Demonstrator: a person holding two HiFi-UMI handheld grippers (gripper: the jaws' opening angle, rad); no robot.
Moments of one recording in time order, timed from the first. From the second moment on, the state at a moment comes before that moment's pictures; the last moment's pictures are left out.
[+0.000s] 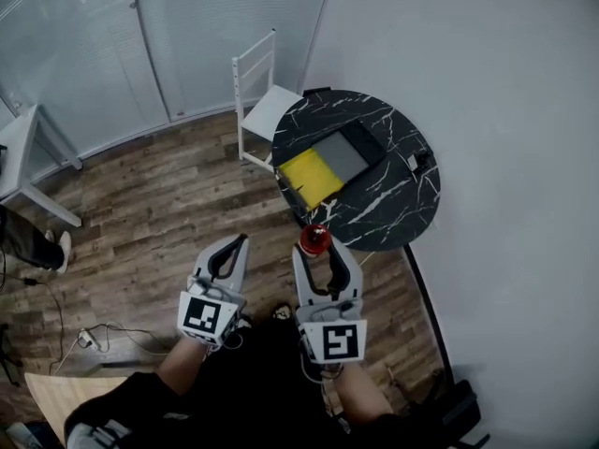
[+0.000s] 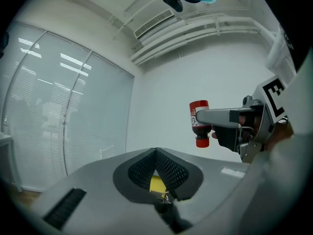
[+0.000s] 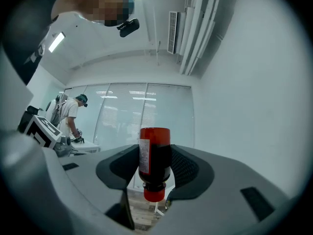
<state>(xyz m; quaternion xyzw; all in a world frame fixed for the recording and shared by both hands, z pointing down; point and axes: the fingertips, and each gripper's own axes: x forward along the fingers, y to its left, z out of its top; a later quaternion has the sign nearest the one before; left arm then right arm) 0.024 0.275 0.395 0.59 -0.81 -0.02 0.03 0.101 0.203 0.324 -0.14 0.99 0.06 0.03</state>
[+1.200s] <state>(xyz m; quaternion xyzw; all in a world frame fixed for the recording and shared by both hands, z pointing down) -0.146 0.003 0.466 0.67 -0.72 0.08 0.13 -0.041 -0.073 0.417 -0.20 0.98 -0.07 -0.03</state>
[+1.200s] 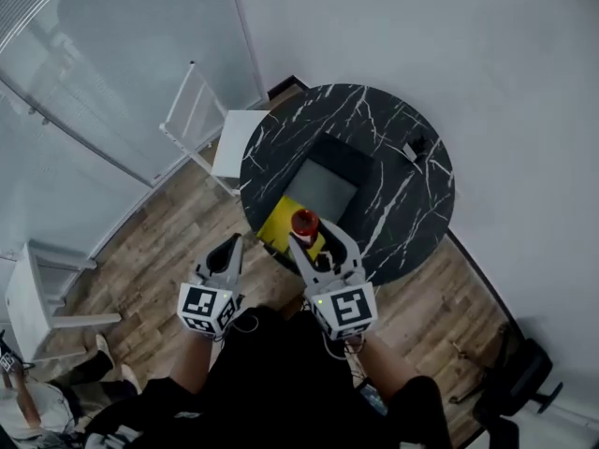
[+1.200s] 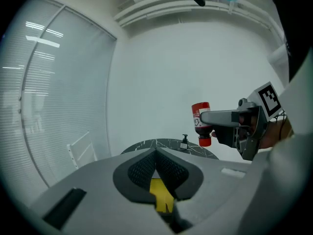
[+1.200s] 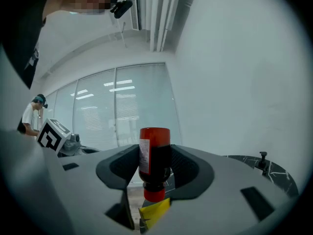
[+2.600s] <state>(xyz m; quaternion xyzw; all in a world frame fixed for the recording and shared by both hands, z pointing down) -0.216 -0.184 0.708 0.85 -0.37 0.26 0.26 -0.111 -0.127 0.736 -0.44 0.74 -0.41 -0.30</state>
